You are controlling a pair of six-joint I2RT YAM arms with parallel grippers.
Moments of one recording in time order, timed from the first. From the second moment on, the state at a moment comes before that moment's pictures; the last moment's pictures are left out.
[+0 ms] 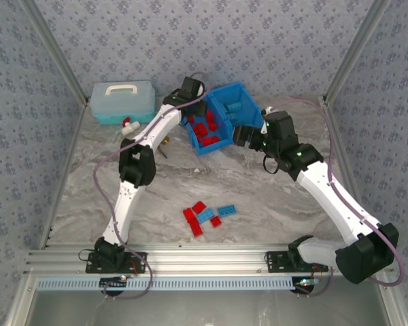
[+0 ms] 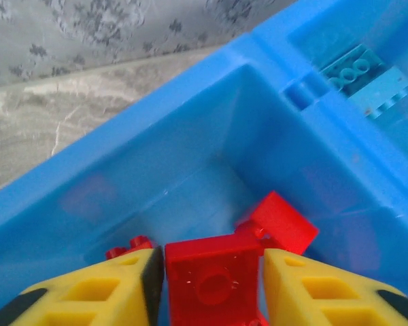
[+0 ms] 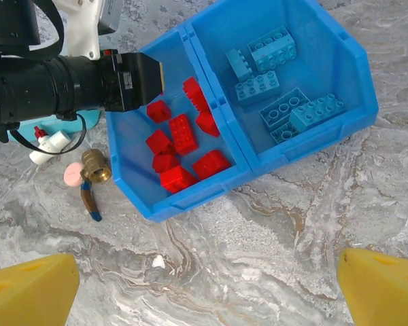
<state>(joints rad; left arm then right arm) -0.48 2.51 2.44 -0.70 -0.08 -0.20 0.45 1.21 1.16 -0.53 0.04 0.50</state>
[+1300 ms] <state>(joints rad) -0.58 1.25 0.91 -0.50 -0.05 -0.26 0.84 1.50 0.90 -0.70 -0.11 0.43</state>
